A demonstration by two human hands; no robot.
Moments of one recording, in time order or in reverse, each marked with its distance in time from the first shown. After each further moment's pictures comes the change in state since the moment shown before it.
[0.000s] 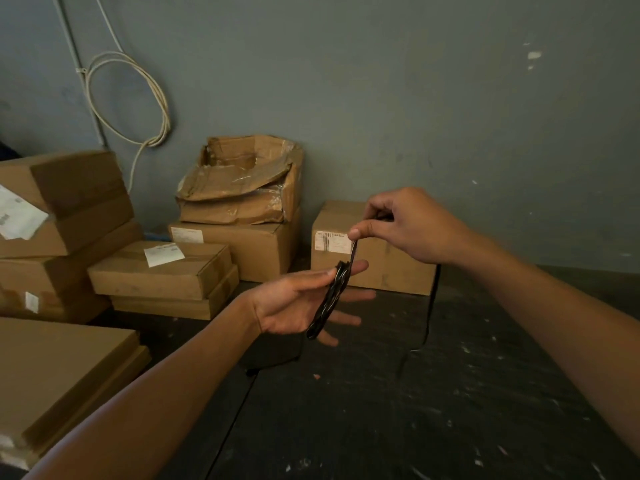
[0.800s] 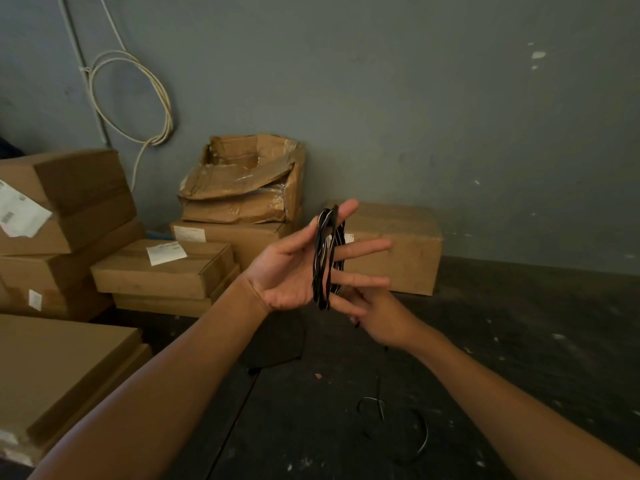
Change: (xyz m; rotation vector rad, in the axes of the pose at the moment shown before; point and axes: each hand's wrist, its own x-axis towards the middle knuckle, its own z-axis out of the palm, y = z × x) left_hand 0.001 0.032 0.020 -0.164 -0.344 0.303; right_hand -0.049 0.042 0.124 0.593 -0.133 0.119
